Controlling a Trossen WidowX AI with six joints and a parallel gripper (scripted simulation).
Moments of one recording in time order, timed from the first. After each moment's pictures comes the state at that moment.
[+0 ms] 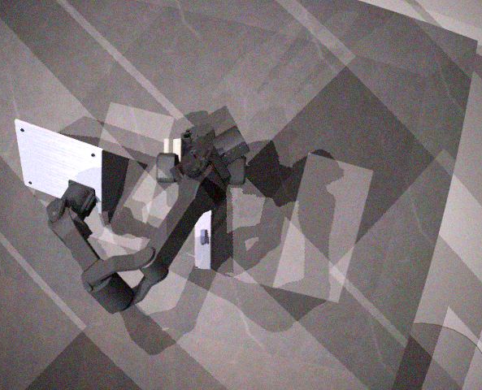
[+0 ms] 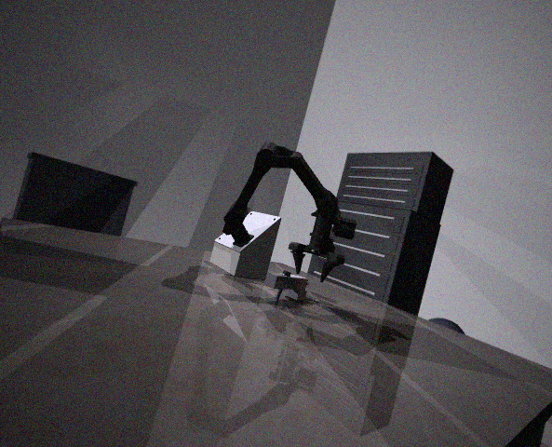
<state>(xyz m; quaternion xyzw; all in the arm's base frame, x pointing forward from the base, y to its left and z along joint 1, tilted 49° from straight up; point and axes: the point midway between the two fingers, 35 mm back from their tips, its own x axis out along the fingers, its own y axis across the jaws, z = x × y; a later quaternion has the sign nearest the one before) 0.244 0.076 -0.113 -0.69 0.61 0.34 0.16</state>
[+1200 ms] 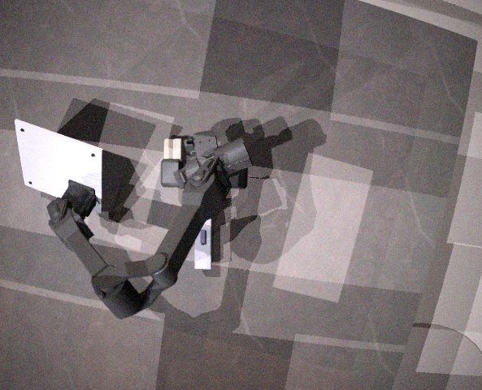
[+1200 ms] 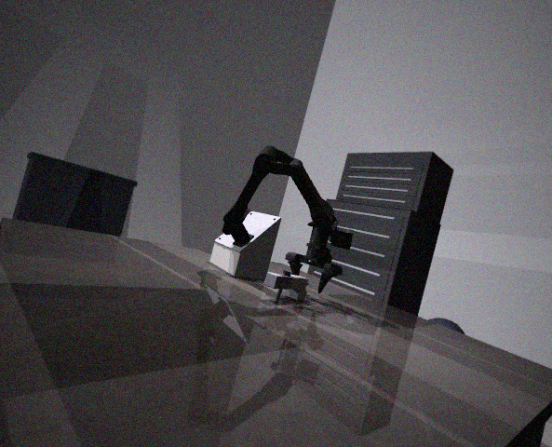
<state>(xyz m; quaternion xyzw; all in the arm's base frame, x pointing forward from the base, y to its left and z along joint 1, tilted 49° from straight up) 0.250 0.044 -0.132 -0.70 0.61 0.35 0.16</state>
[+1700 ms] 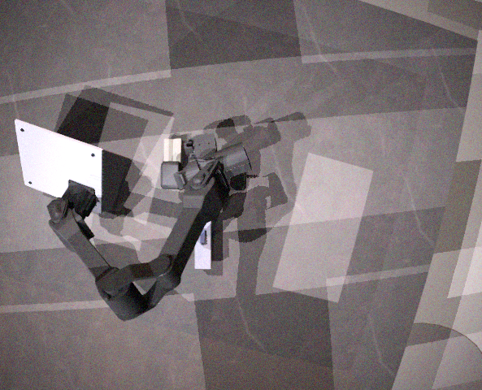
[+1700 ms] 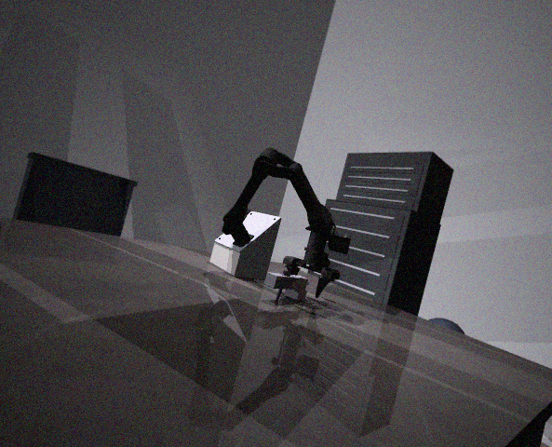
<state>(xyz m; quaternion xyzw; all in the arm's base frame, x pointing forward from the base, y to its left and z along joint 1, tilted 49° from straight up) 0.249 0.029 -0.139 -0.70 0.61 0.35 0.15</state>
